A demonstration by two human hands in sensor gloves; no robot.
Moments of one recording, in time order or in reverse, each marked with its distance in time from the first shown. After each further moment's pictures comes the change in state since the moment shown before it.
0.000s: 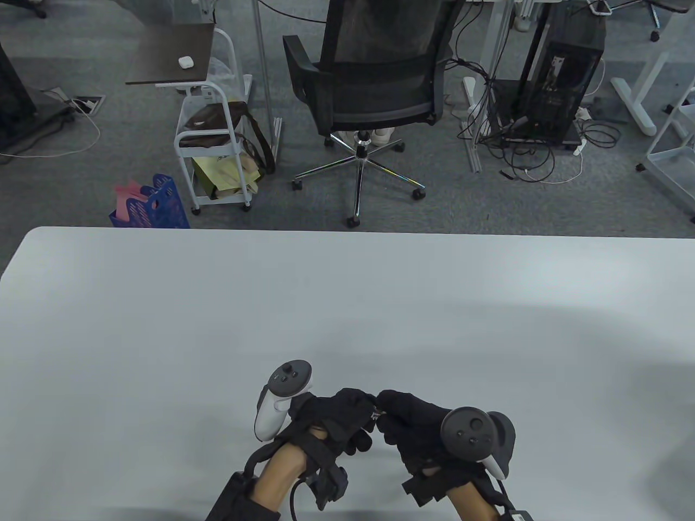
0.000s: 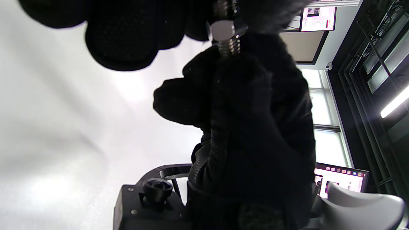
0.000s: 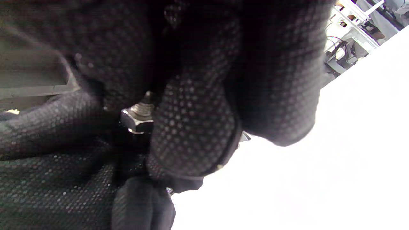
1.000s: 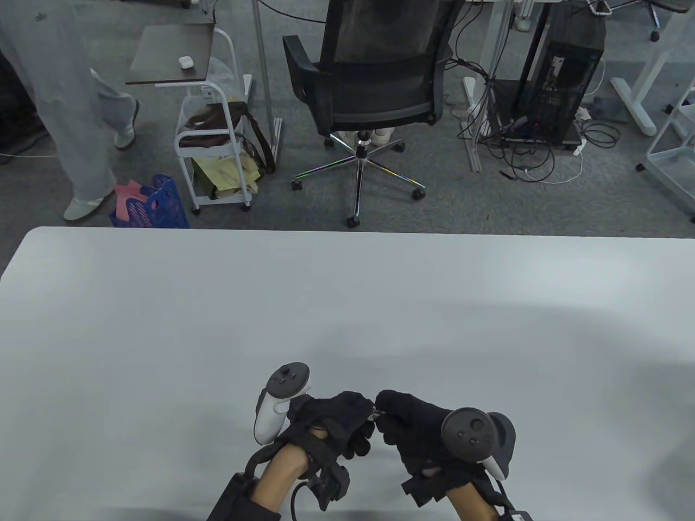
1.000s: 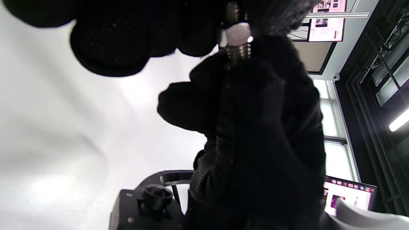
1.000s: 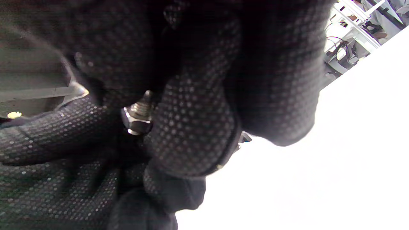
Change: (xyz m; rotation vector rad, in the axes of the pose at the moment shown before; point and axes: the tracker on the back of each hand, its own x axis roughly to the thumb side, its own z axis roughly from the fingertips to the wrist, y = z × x) left_hand -0.001 -0.001 0.000 0.003 0.031 0.005; right_hand 0.001 0.000 0.001 -0.008 -0.005 -0.006
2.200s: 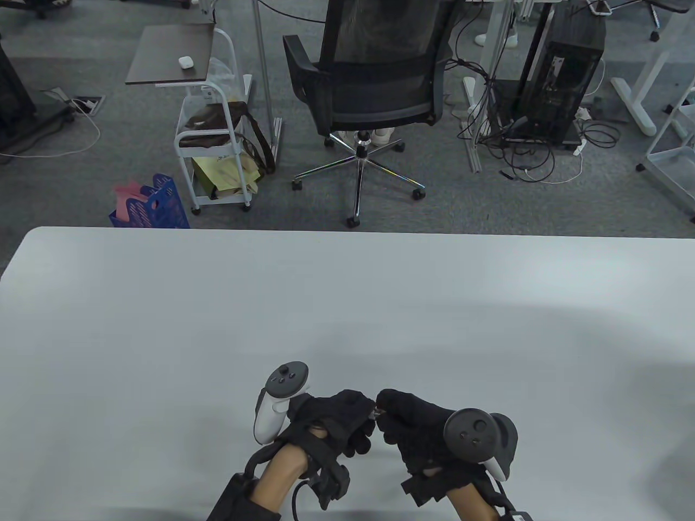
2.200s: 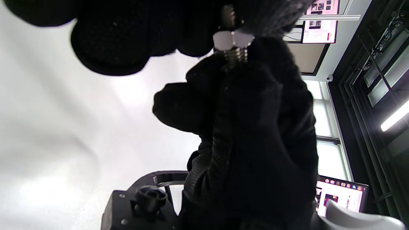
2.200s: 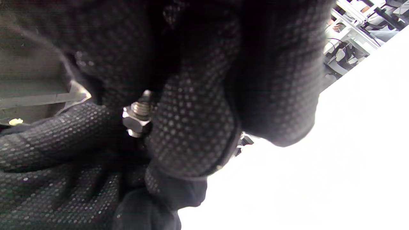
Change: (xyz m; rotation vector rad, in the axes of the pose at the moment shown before) left_hand 0.004 0.000 0.001 0.003 -0.021 -0.005; right_hand 0.000 -0.001 0.001 -0.018 0.002 -0.021
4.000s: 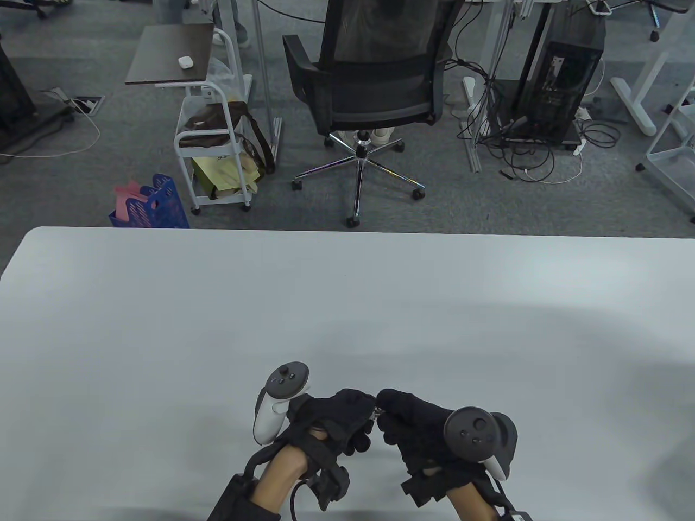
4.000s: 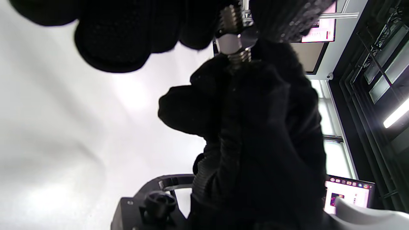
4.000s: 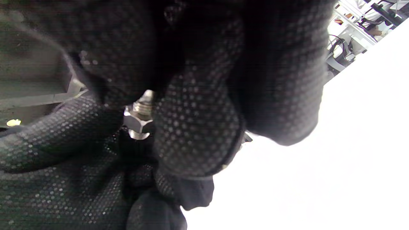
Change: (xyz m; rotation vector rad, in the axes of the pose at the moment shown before) left_hand -0.002 -0.001 0.000 0.023 0.000 -0.028; right_hand 0.000 0.000 0.000 0.008 0.010 0.000
